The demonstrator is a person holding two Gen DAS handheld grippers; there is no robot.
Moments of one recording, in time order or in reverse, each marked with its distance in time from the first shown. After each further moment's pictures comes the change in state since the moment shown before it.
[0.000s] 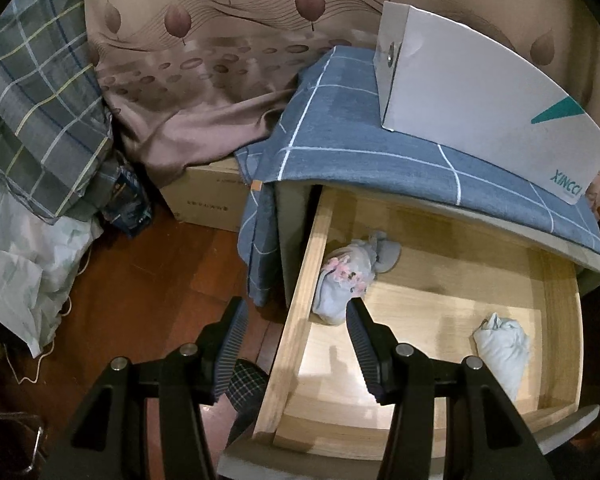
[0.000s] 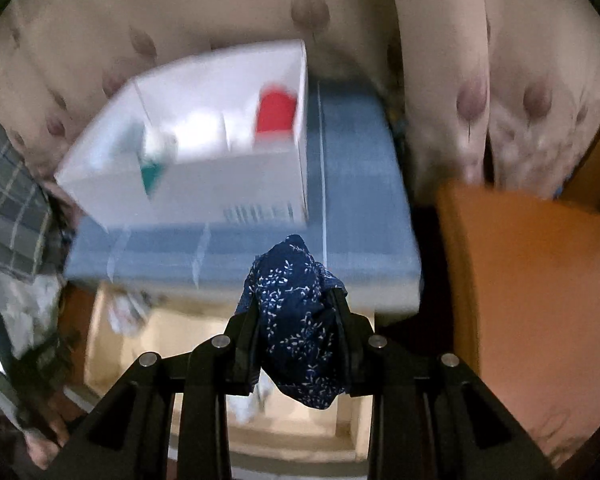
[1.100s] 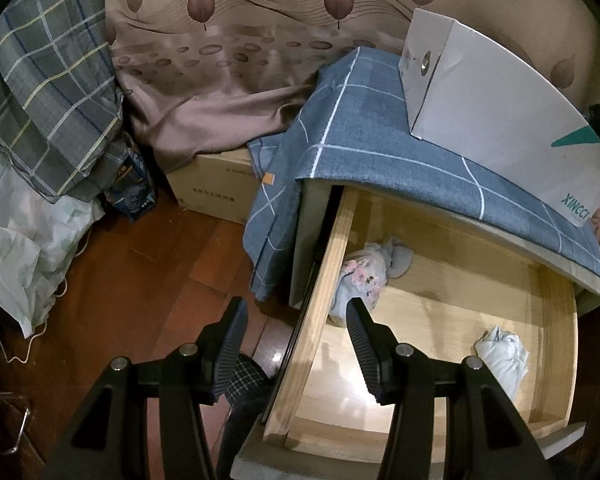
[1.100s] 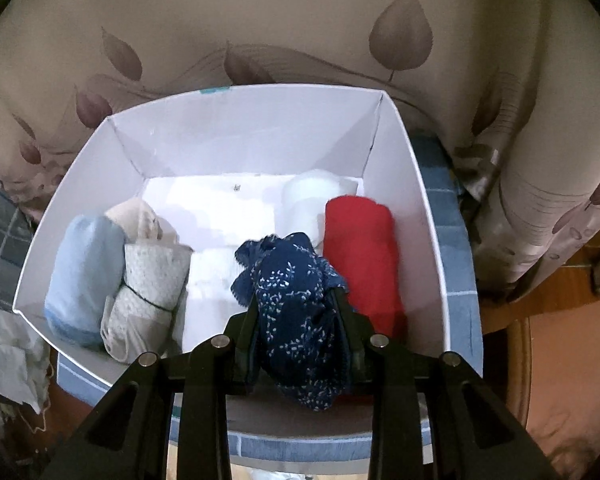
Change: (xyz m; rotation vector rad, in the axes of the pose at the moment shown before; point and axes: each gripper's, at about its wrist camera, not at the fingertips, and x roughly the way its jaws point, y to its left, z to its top) left arm 0.006 0.017 0.003 -0.076 0.015 -0.006; right arm 0.102 0.065 0.117 -0.036 0.022 -0.022
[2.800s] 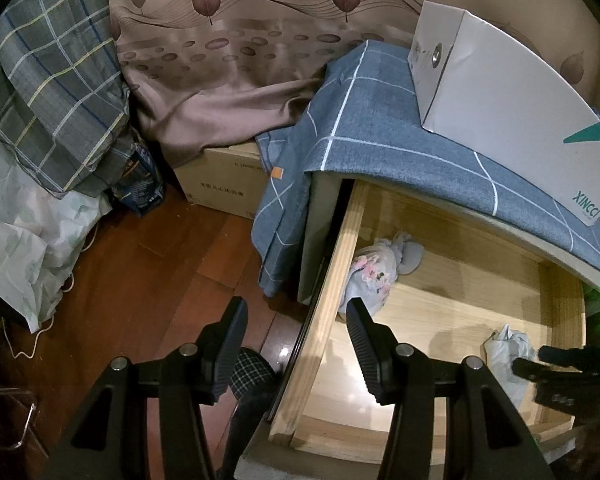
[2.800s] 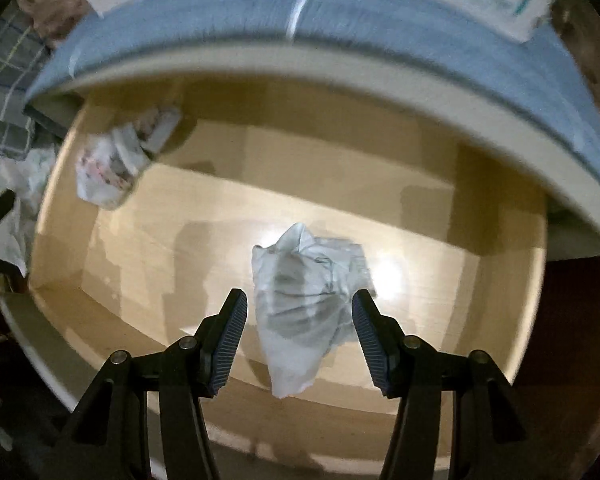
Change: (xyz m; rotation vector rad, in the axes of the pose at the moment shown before) left arm 0.006 0.002 0.000 -0.004 0.025 0.032; right arm 0.067 0.034 -0.217 -0.189 0.382 0.092
